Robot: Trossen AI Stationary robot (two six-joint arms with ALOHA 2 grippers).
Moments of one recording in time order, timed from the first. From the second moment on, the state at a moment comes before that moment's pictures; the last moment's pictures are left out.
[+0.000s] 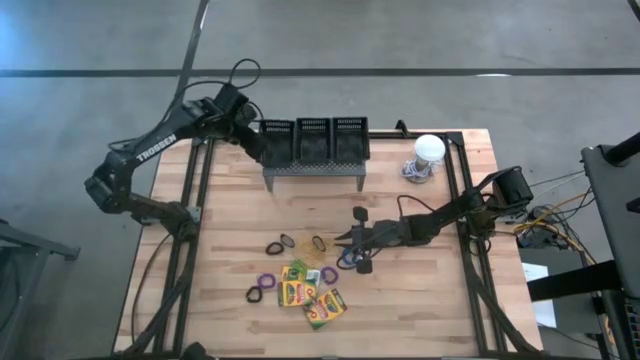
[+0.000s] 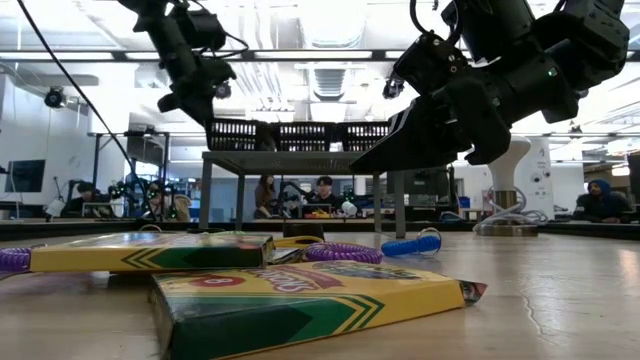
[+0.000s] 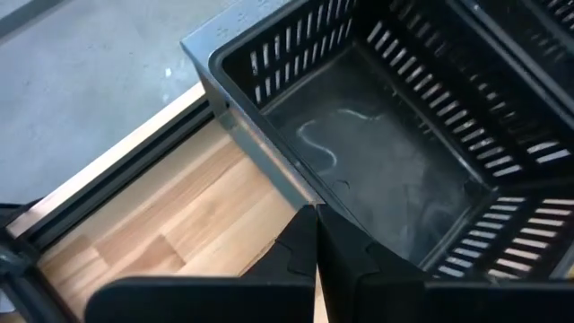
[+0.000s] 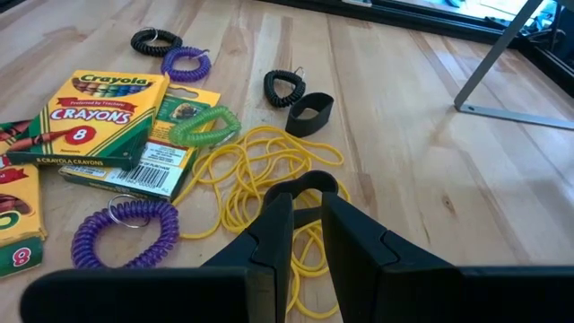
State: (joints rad) left arm 0.81 1.36 1.24 -0.92 0.05 -0.06; right arm 0.20 1.72 0.60 0.68 0.21 -0.03
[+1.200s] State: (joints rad) left arm -0.38 0.77 0.67 -0.43 -0.67 -0.17; right arm 0.22 1.59 0.63 0.38 0.18 0.36
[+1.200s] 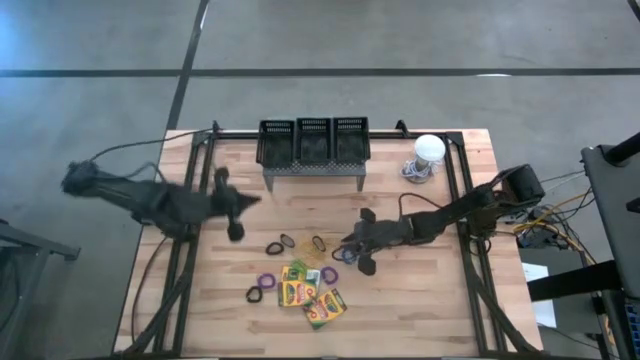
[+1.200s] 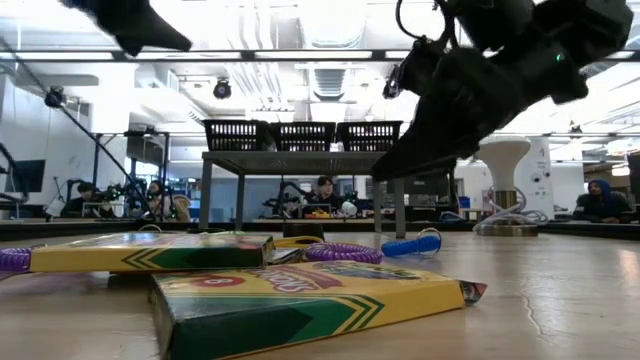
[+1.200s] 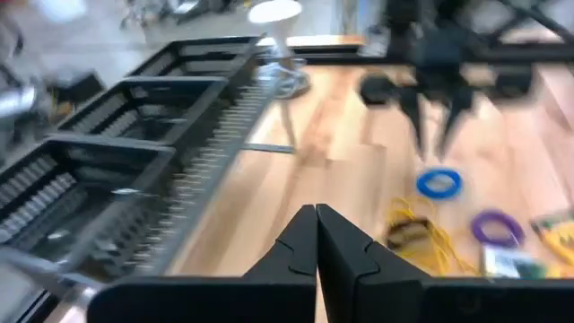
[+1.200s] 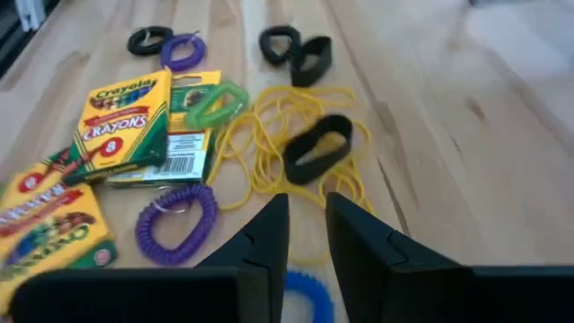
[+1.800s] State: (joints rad) left arm -0.86 1.04 0.39 0.08 -0.93 -0.30; right arm 0.40 1.75 0.73 0.22 0.29 0.43
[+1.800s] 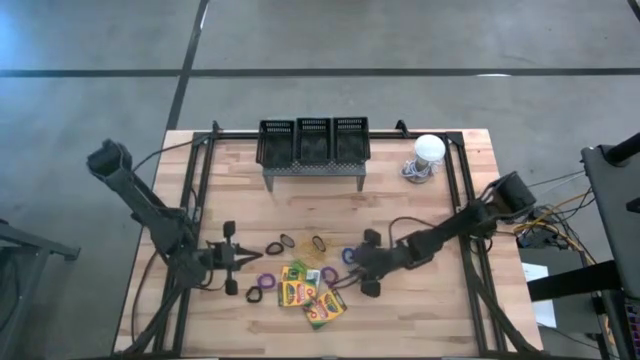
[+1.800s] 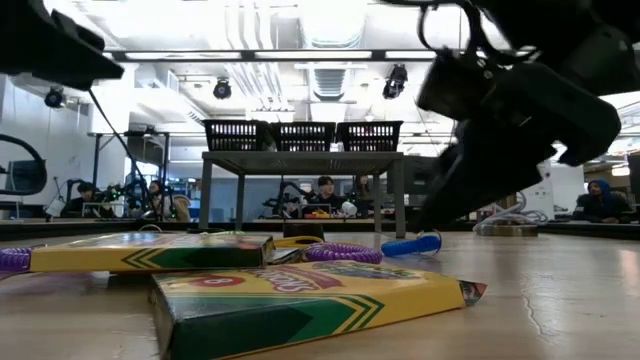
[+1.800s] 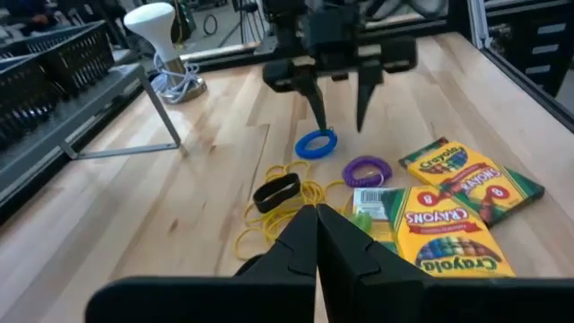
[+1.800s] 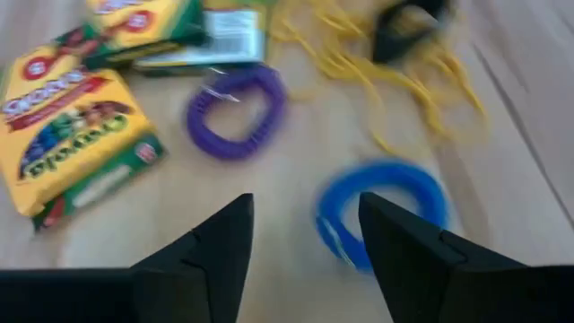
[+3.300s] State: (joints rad) left arm -0.85 1.16 0.39 0.14 -0.97 -0.35; right arm 0.08 1.54 1.26 -0.29 0.59 0.17
